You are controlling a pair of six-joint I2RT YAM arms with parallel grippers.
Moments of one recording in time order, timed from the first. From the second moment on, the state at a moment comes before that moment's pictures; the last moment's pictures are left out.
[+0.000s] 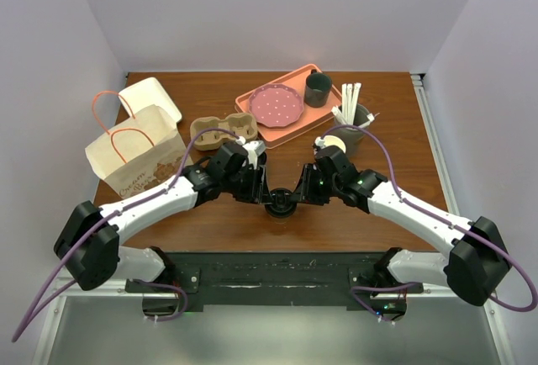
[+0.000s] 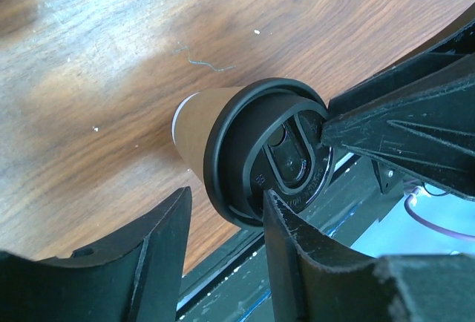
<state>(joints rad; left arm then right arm) -0.75 1.33 0.84 -0.33 0.26 -0.59 0.72 1.21 0.79 -0.43 -0.12 0.82</state>
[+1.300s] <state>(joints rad) -0.74 1.30 0.78 -0.31 0.27 -0.62 0.71 1.21 0.78 -0.42 -0.10 0.84</state>
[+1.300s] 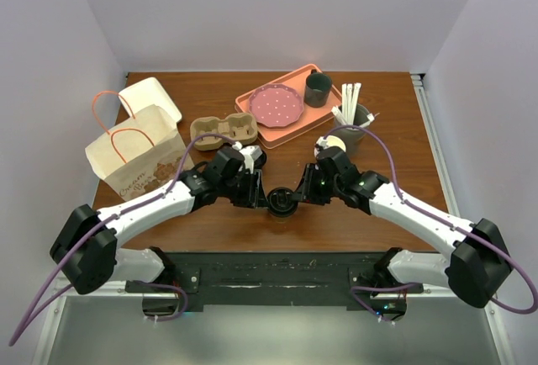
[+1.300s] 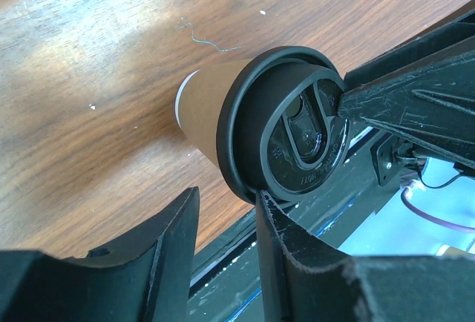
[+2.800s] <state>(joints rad) -0.74 0.93 1.05 -0.53 0.02 -0.63 0.87 1.37 1.20 -0.81 0.12 0.71</state>
